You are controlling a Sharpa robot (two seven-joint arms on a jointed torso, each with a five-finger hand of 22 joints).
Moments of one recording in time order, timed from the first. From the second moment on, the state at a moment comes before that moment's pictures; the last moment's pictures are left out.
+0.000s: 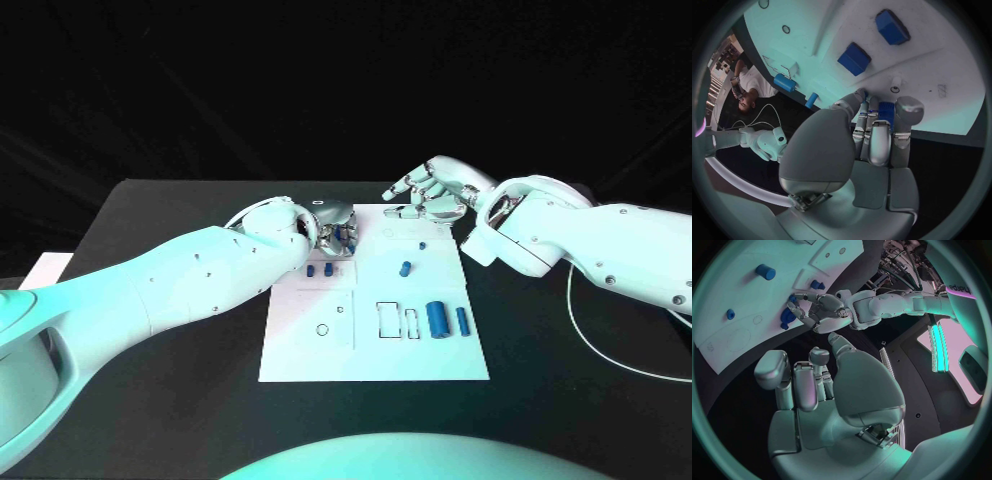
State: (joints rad) left arm 1.17 -0.36 -0.04 1.07 -1.56 -0.08 -0.08; left_hand 1.45 -0.13 0.35 0.08 0.13 1.04 0.14 0.14 0.15 1.10 0.07 0.28 0.07 1.44 0.00 1.40 1.20 0.12 1.41 0.10 0.87 1.25; right arm 1.23 -0.91 -0.02 1.59 -1.00 -0.30 0.02; right_hand 1.30 -0.04 0.11 0.10 0.33 0.95 0.15 0.08 0.07 1.24 0.06 0.98 1.05 1.47 -0.02 1.37 1.29 0.11 1.32 0.08 1.25 0.94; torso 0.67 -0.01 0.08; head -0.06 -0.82
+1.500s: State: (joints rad) left arm 1.16 -0.41 -0.01 1.13 -1.52 -0.08 -0.08; left_hand 1.45 -0.12 0.49 0.01 0.12 1.12 0.13 0.13 0.15 1.21 0.06 0.20 0.09 1.47 -0.01 1.42 1.21 0.11 1.45 0.09 1.05 1.31; right arm 1.23 -0.90 -0.02 1.58 -1.00 -0.30 0.02; right_hand 1.30 -0.04 0.11 0.10 0.34 0.95 0.15 0.08 0.07 1.24 0.06 0.98 1.05 1.47 -0.02 1.37 1.29 0.11 1.32 0.08 1.25 0.94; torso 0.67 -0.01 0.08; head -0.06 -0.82
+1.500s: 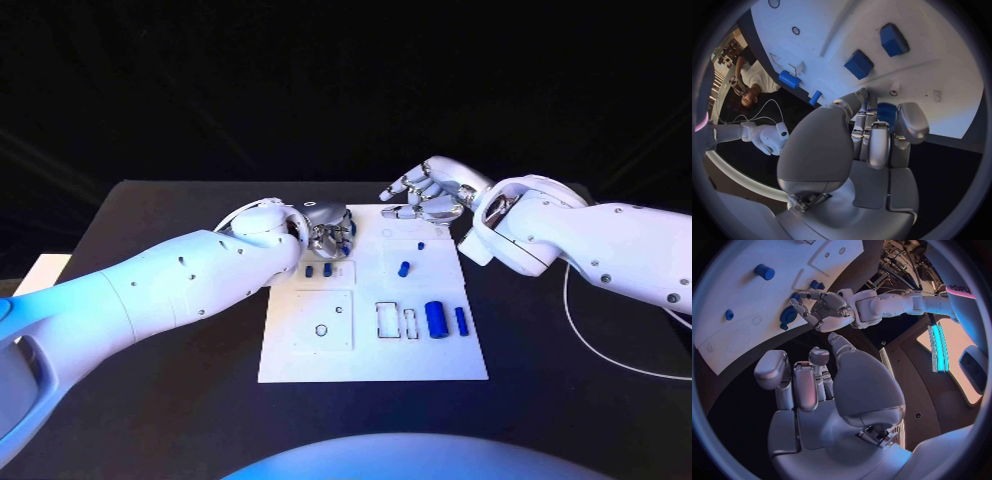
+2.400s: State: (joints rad) left arm 1.17 -0.57 0.02 1.24 -1.41 -0.06 -0.12; left_hand 1.43 -0.13 0.50 0.00 0.12 1.12 0.13 0.13 0.15 1.22 0.06 0.18 0.09 1.47 -0.01 1.41 1.21 0.11 1.45 0.09 1.05 1.31; right arm 1.23 -0.90 -0.02 1.58 -1.00 -0.30 0.02; right_hand 1.30 -0.04 0.11 0.10 0.34 0.95 0.15 0.09 0.07 1.24 0.06 0.98 1.05 1.47 -0.02 1.37 1.29 0.11 1.32 0.08 1.25 0.94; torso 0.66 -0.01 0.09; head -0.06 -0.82
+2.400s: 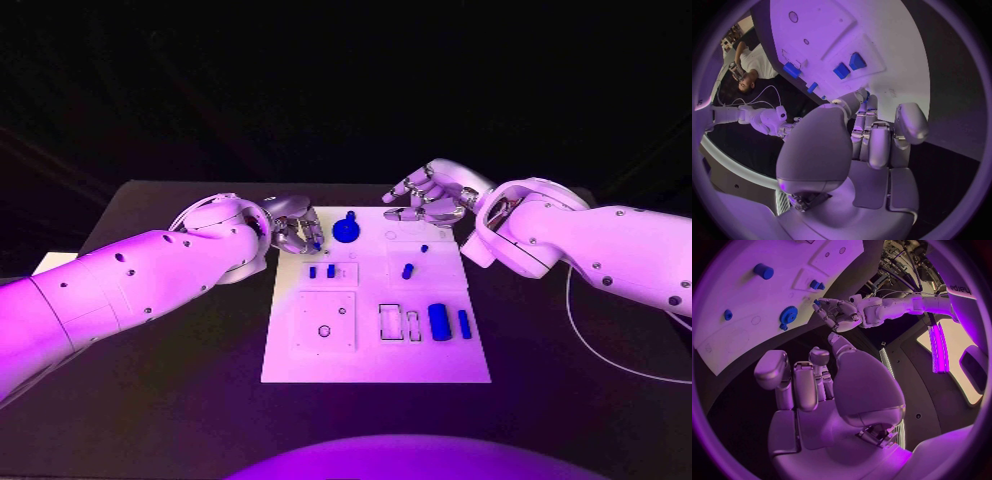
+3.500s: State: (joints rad) left arm 1.14 -0.52 0.02 1.19 -1.41 -0.10 -0.12; left_hand 1.43 -0.13 0.50 0.00 0.12 1.12 0.13 0.12 0.15 1.22 0.06 0.18 0.09 1.47 -0.01 1.41 1.21 0.11 1.45 0.09 1.05 1.31; right arm 1.23 -0.90 -0.02 1.58 -0.99 -0.30 0.02; right_hand 1.30 -0.04 0.11 0.10 0.34 0.95 0.15 0.09 0.07 1.24 0.06 0.98 1.05 1.47 -0.02 1.37 1.29 0.11 1.32 0.08 1.25 0.94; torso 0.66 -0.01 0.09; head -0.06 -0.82
